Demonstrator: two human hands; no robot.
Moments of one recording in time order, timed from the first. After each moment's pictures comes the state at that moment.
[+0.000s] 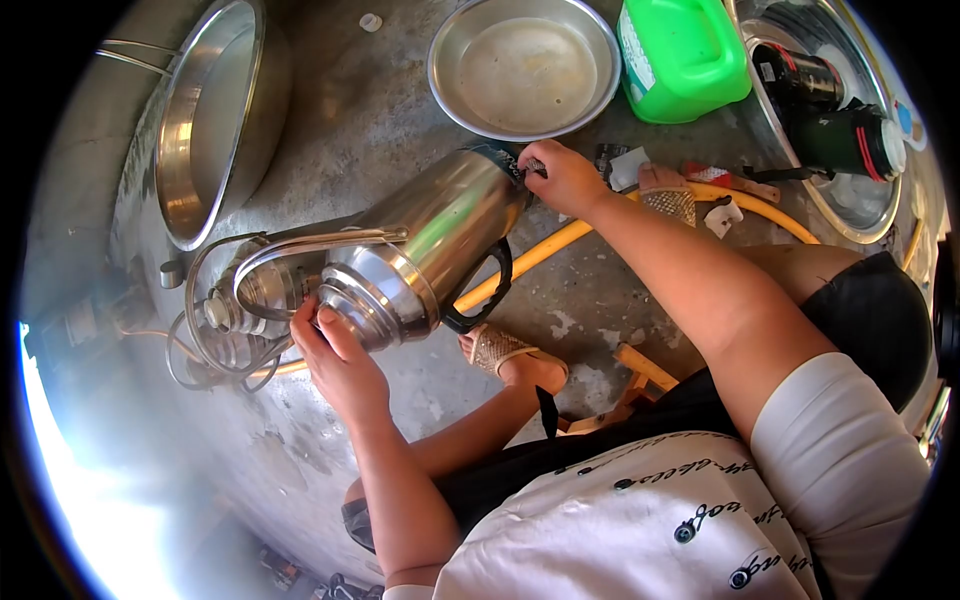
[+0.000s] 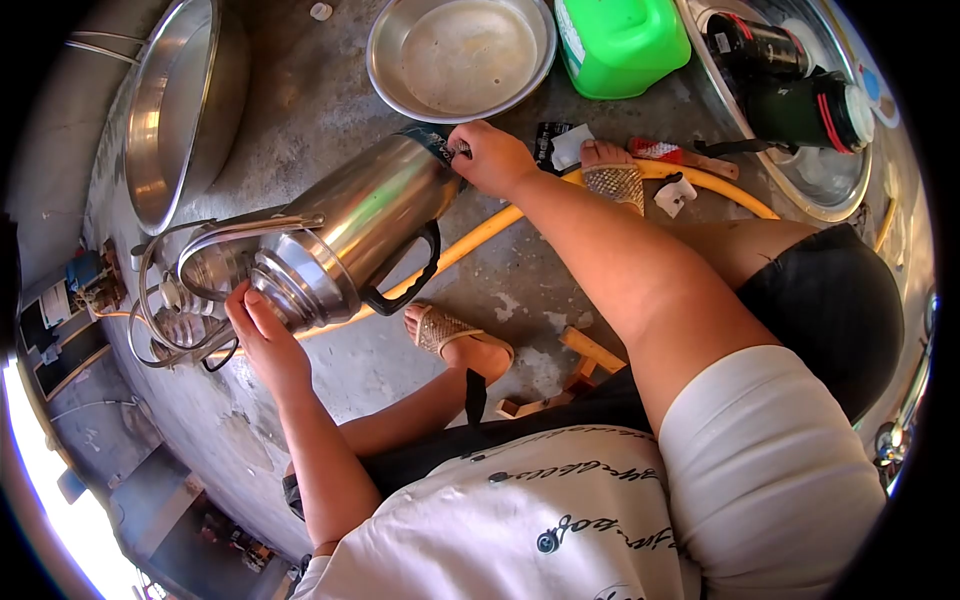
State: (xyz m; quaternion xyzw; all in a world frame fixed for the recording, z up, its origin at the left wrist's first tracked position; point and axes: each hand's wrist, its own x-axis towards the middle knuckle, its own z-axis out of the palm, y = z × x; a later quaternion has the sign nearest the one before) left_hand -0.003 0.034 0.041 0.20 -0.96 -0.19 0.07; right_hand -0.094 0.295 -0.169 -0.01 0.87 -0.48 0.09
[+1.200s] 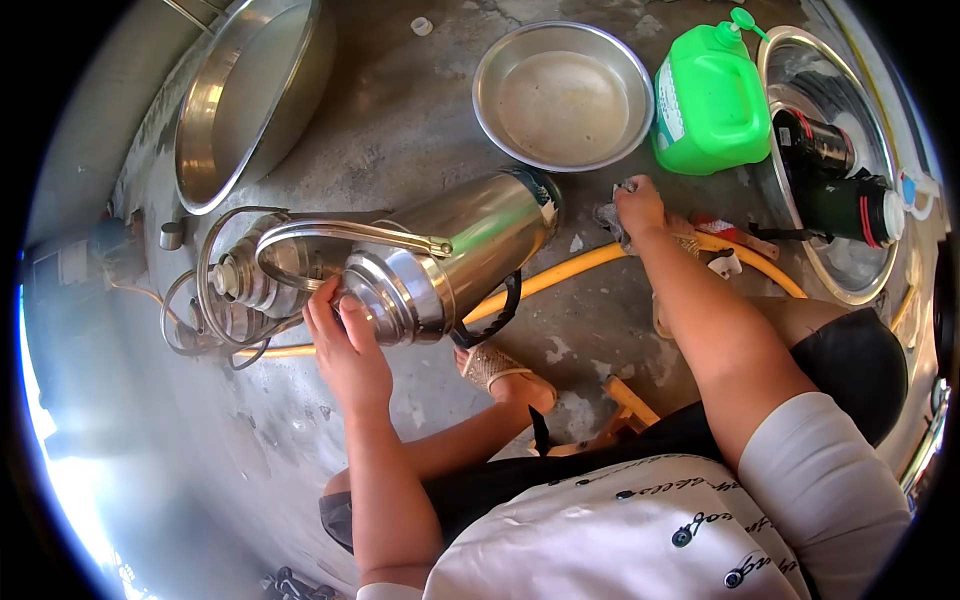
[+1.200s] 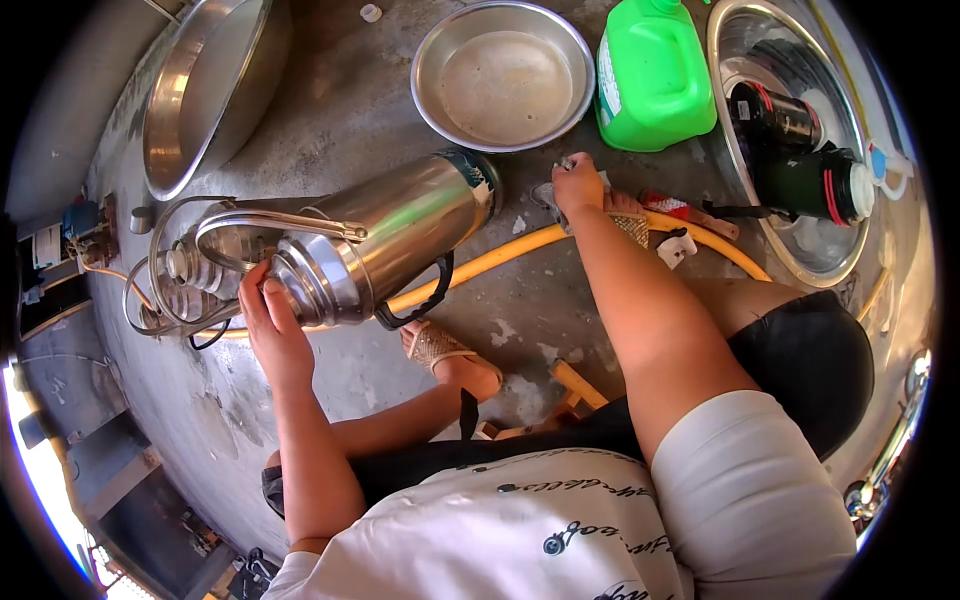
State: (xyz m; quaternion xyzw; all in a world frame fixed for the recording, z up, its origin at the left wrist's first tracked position) left_hand -0.005 0.026 0.041 0.14 -0.96 -0.24 0.09; right_hand -0.093 0.354 -0.209 0.30 0.87 -0.39 0.07
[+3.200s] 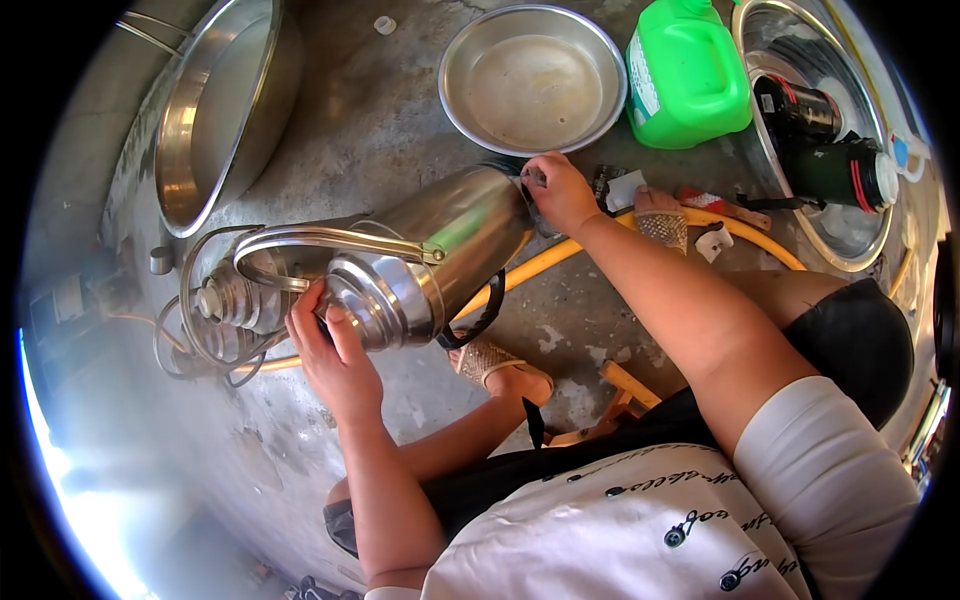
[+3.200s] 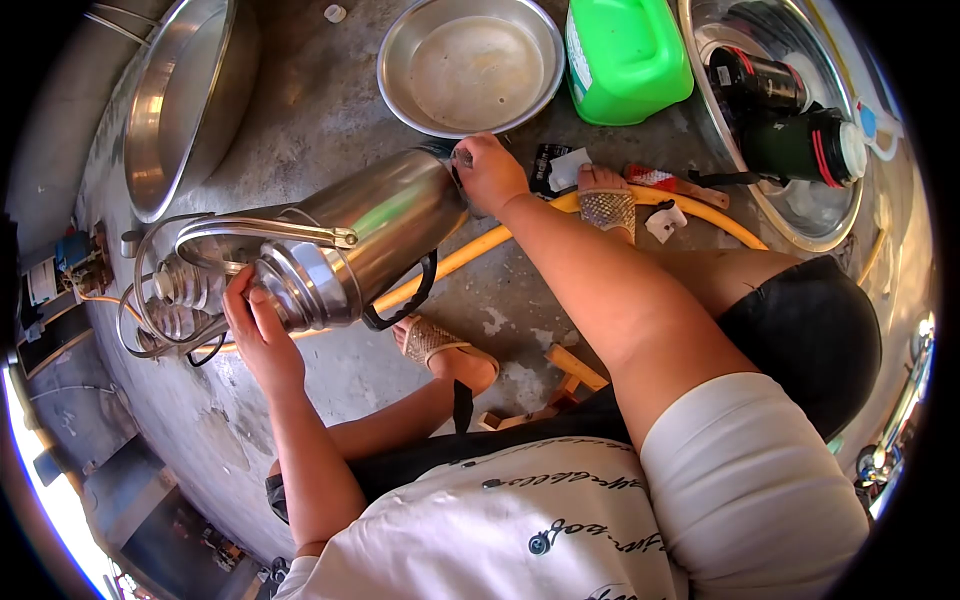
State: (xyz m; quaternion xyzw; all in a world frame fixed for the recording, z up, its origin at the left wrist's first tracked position) left_hand -0.008 0.035 0.041 0.12 -0.96 -0.24 0.11; right_hand -0.097 0.285 -0.172 0.03 0.86 -0.50 0.02
